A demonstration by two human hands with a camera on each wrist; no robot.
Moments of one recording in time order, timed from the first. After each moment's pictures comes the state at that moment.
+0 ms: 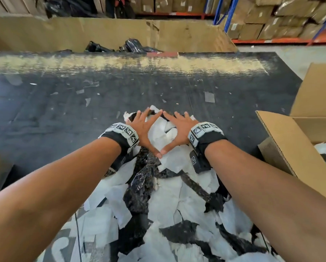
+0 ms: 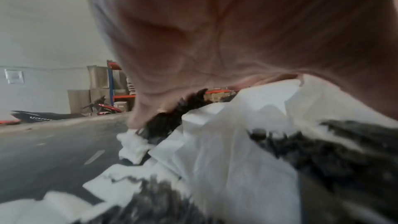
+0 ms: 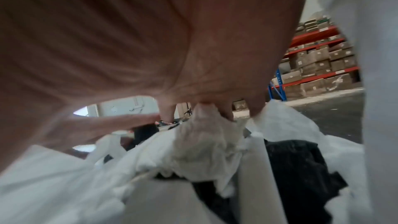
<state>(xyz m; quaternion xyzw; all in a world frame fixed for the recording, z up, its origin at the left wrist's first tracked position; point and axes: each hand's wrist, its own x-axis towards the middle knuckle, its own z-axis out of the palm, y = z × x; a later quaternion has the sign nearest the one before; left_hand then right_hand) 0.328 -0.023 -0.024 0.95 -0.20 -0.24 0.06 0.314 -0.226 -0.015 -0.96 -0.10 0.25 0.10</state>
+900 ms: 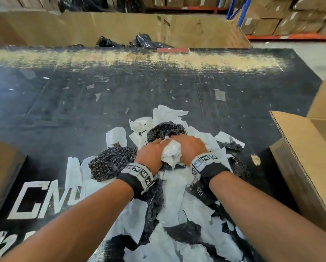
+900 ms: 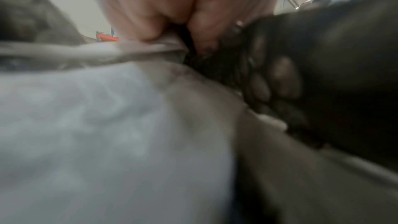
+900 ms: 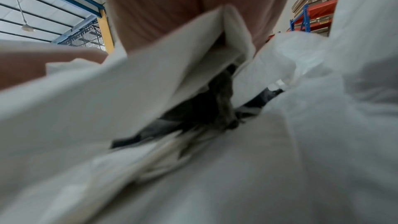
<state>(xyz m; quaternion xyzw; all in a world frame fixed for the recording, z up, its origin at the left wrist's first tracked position) 0.237 -0.037 -0.078 0.97 -0.15 -0.11 0.15 0.252 -0.204 -0.064 -0.98 -0.11 0.10 0.11</state>
